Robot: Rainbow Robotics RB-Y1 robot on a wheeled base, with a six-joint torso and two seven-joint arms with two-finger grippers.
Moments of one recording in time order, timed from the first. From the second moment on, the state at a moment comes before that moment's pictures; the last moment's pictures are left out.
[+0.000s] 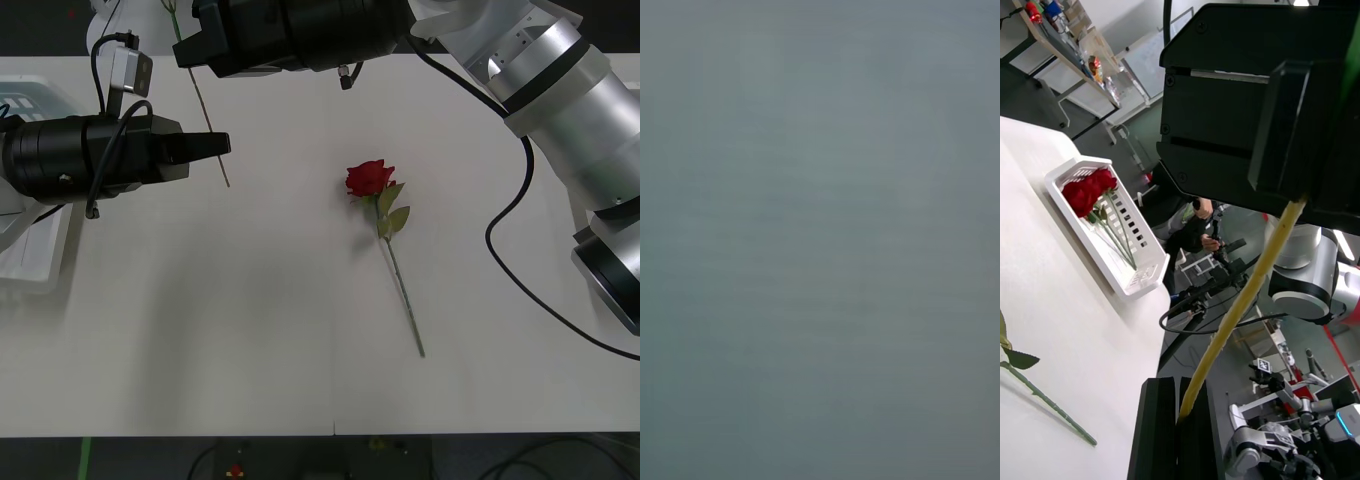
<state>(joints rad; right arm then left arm) -1.15 -0.40 0.49 -1.35 -1.61 0.99 1.68 -0.59 0.85 -0.43 -1.30 2.59 1.19 -2.45</state>
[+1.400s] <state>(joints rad) -1.15 -0.56 0.62 -1.35 -1.33 1.47 1.56 -0.59 1.13 -0.43 -0.89 2.61 1.39 -2.45</state>
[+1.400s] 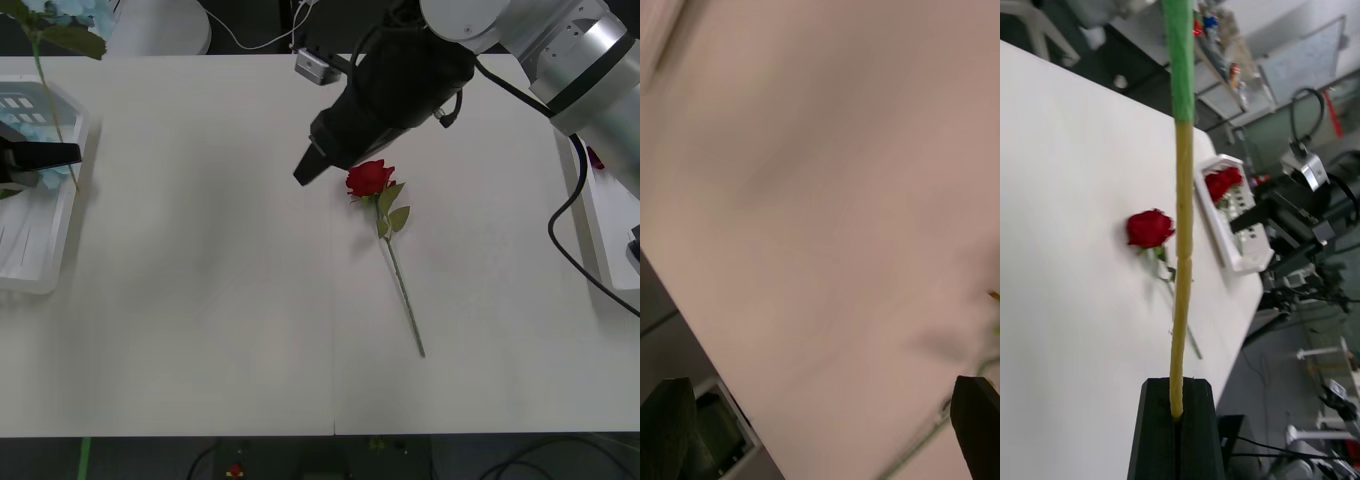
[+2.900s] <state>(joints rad) -0.94 -0.47 0.74 -1.20 -0.80 1.41 1.27 -0.59 1.17 -0.13 -0.70 1.23 1.02 -2.45</state>
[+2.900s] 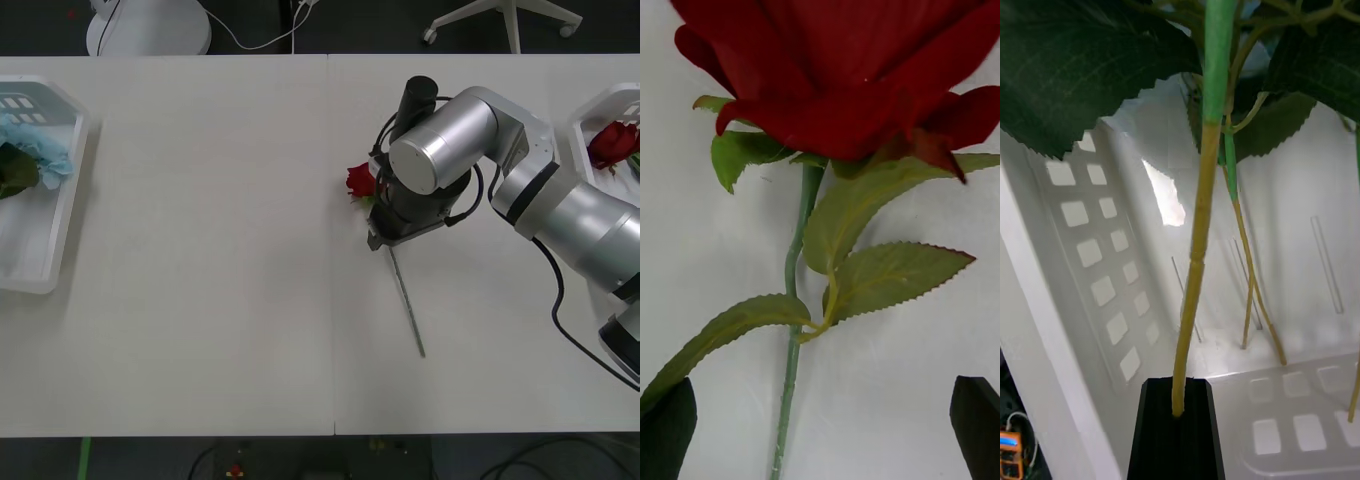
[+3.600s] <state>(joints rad) -0.90 -0.46 0.74 -1.14 -0.76 1.35 1.27 -0.59 1.14 -0.18 -0.79 1.14 1.05 -2.19</state>
